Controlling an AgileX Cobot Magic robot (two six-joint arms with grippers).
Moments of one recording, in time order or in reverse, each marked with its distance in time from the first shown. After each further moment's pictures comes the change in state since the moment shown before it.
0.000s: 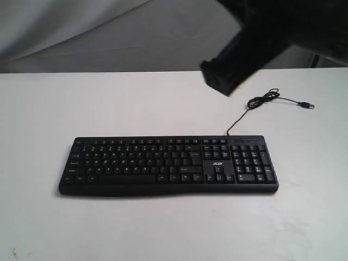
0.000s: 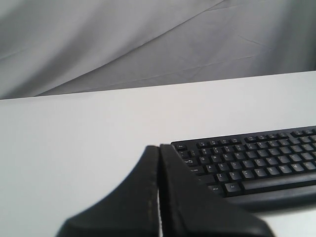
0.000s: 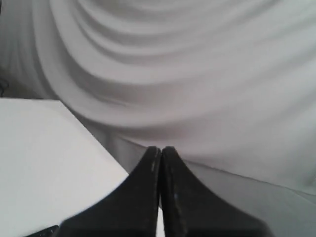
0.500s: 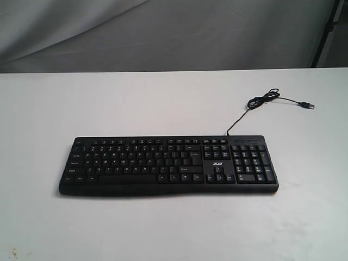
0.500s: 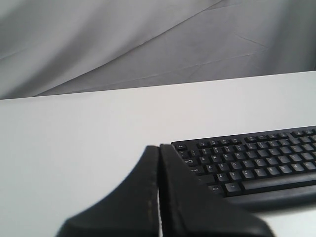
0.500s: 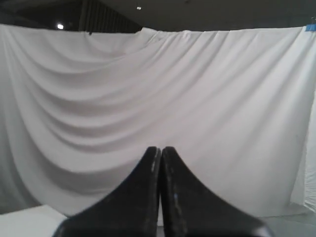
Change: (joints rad) left arm 0.000 0.000 0.000 0.000 0.000 0.000; right arm 0.087 -0.560 0.268 0.160 -0.149 0.013
